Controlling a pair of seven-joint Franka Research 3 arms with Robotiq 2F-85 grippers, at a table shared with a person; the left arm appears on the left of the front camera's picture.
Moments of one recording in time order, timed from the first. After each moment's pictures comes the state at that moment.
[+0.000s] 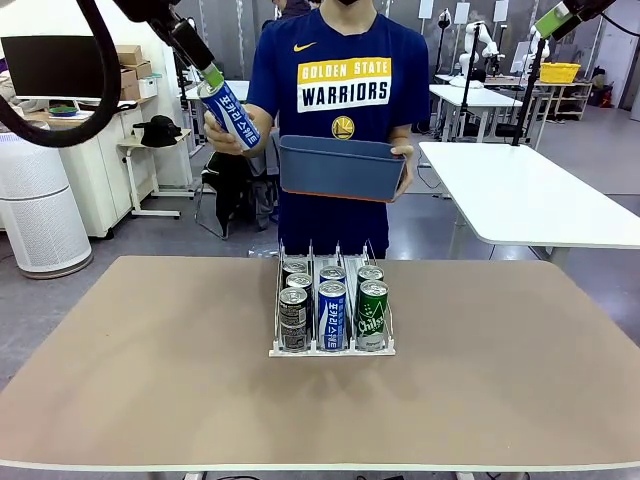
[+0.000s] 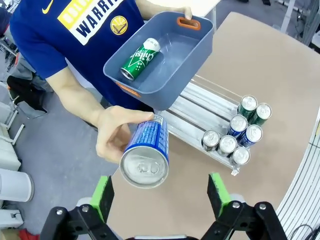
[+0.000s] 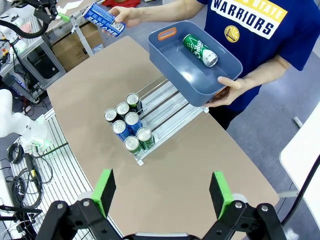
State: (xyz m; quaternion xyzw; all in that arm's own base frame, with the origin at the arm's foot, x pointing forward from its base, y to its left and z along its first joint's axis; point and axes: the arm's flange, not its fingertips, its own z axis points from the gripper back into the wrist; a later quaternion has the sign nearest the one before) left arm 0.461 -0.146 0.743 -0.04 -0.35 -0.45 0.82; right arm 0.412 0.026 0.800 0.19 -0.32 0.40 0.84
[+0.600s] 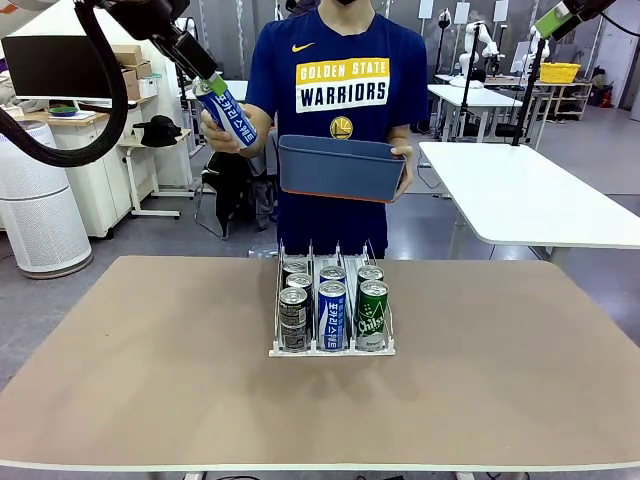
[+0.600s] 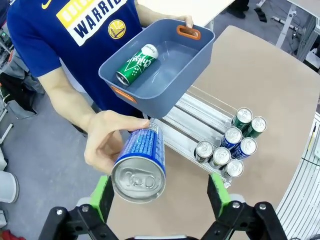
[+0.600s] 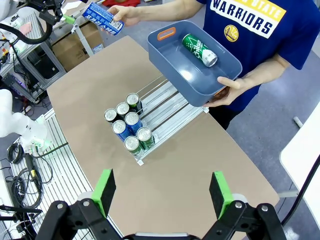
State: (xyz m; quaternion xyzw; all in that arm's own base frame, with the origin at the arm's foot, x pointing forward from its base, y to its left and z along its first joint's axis) left arm 0.469 -0.141 0.727 -0.08 -0.36 -0.43 0.82; right arm 0.412 0.026 0.800 0.19 -0.32 0.40 0.84
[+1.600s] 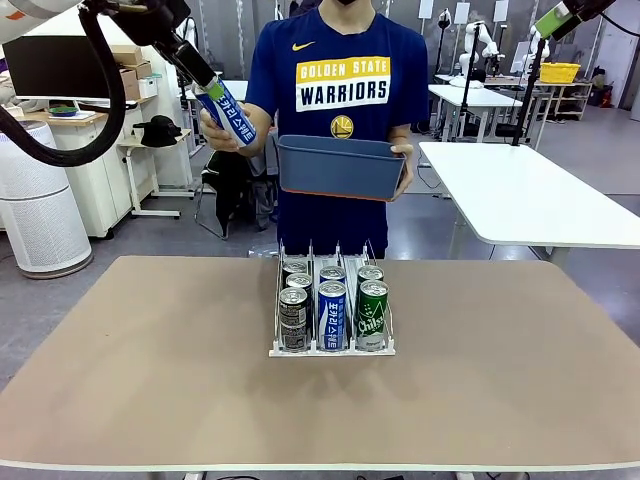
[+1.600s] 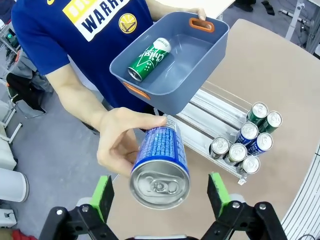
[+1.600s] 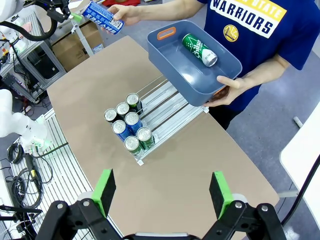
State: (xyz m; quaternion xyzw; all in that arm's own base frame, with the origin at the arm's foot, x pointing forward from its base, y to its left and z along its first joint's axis) left arm 0.489 -0.134 0.716 -0.05 -0.36 -0.44 0.82; right arm 0.412 0.026 0.800 0.19 -0.32 0.40 0.84
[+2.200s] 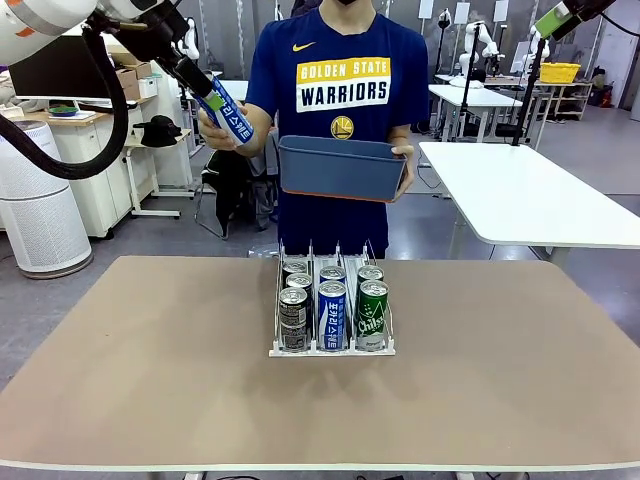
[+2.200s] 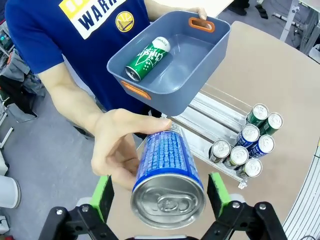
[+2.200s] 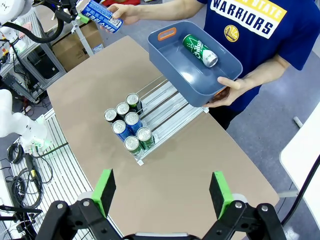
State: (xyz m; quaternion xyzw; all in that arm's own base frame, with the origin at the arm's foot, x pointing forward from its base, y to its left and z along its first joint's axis) left arm 0.510 -0.123 0.695 -0.08 -0.36 -0.44 0.82; right arm 0.412 0.026 0.800 0.19 -0.32 0.40 0.84
